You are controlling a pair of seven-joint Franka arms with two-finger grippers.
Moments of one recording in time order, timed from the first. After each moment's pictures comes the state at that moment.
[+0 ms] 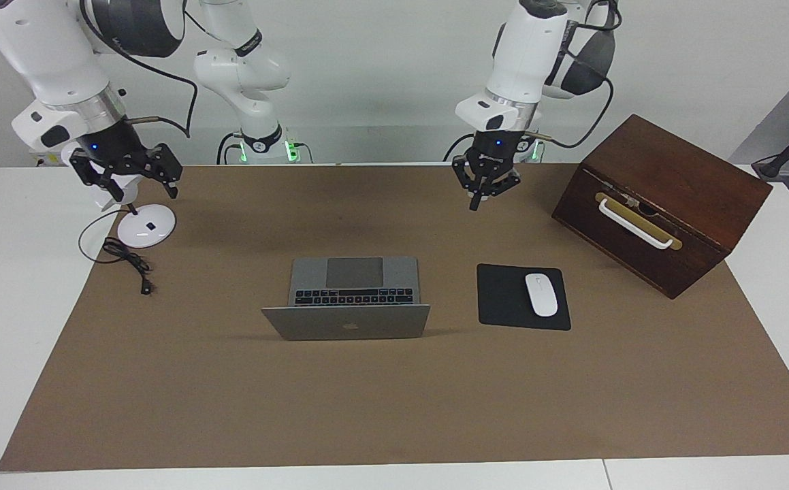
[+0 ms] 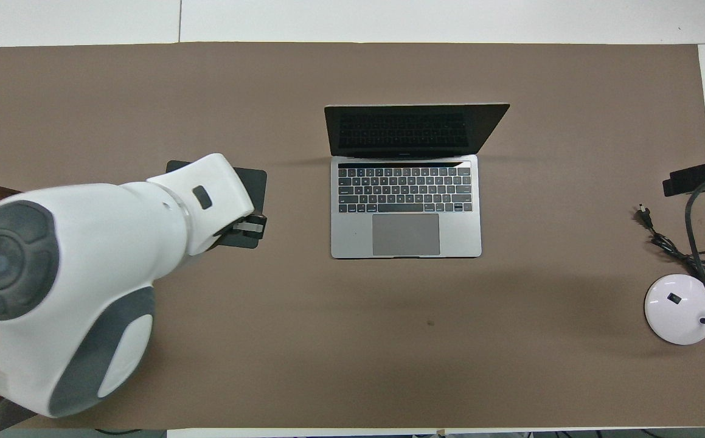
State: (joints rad) left arm -0.54 -0.16 0.06 -1.95 -0.03 2.06 -0.12; right arm -0.02 -0.05 -0.07 -1.68 -0.01 1.65 -0.13
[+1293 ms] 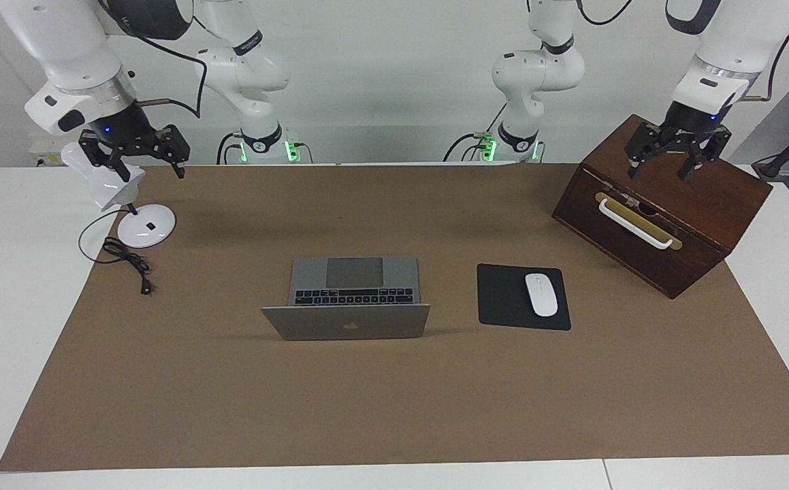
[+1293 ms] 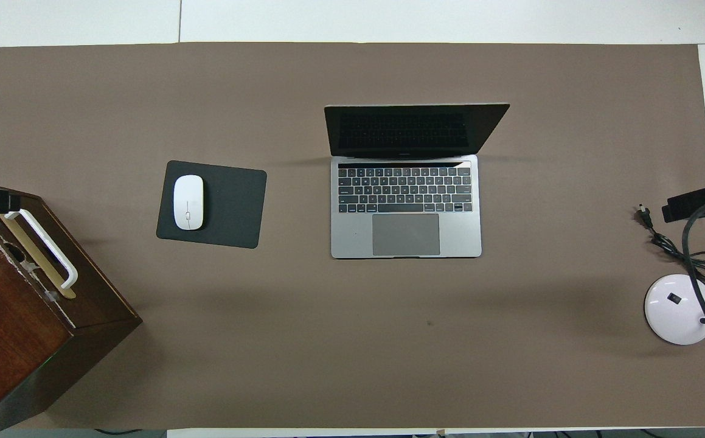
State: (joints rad) left arm -0.03 -0.17 0.06 -1.76 -0.02 1.73 0.15; right arm -0.10 -0.08 0.03 -1.69 -0.03 1.55 -0.14
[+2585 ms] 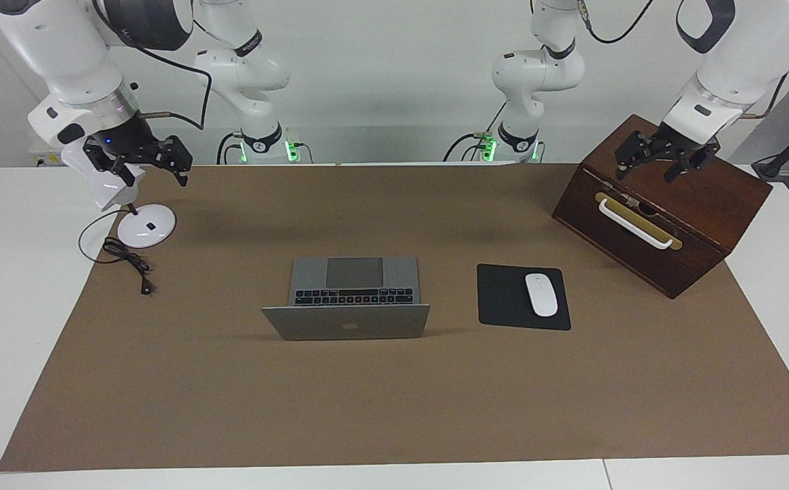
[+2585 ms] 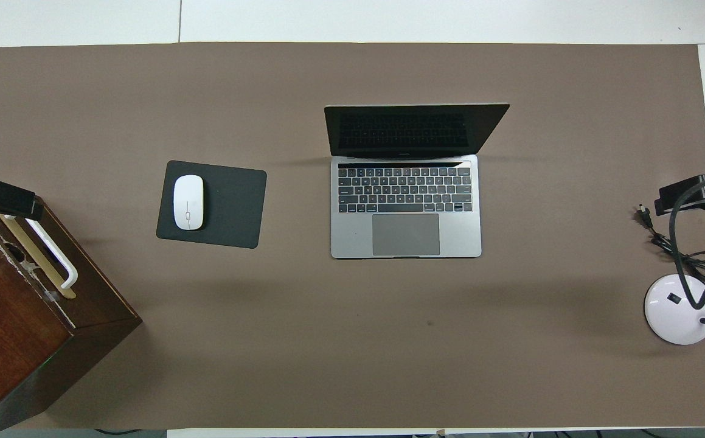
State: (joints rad) left arm -0.03 -0.02 0.04 -1.59 -0.02 1.48 0.12; right arm -0.03 -0.04 -0.03 -1.65 -0.02 1.53 -0.03
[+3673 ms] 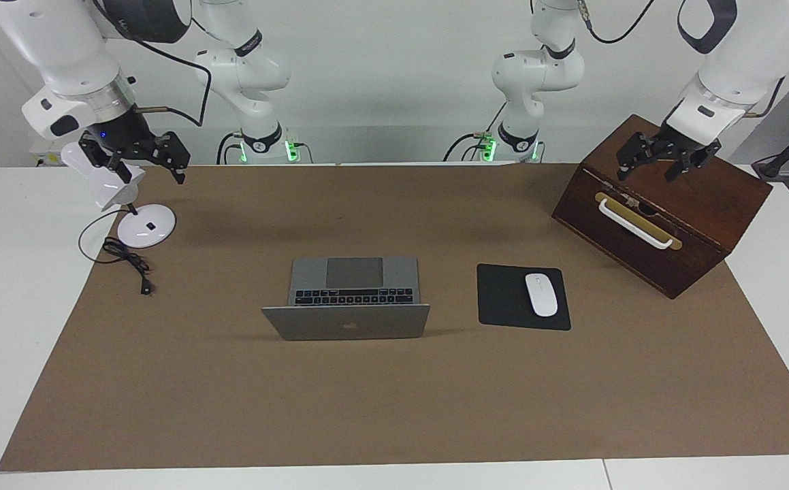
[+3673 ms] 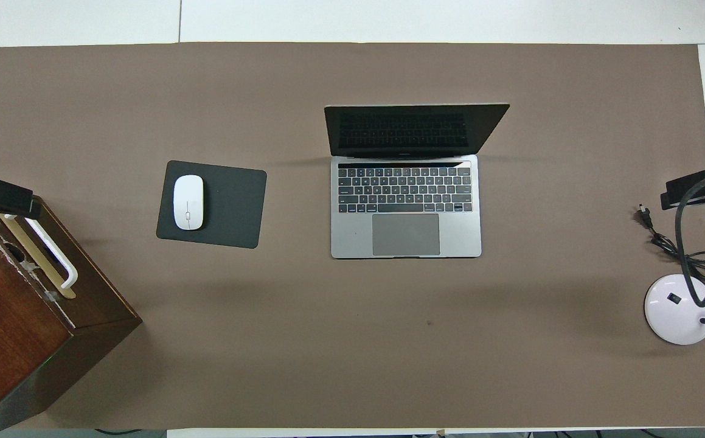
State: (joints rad) left arm -0.03 -0.02 0.04 -1.59 -0.02 1.48 0.10; right arm -0.03 -0.05 -0.03 -1.63 -0.02 1.53 -0.02
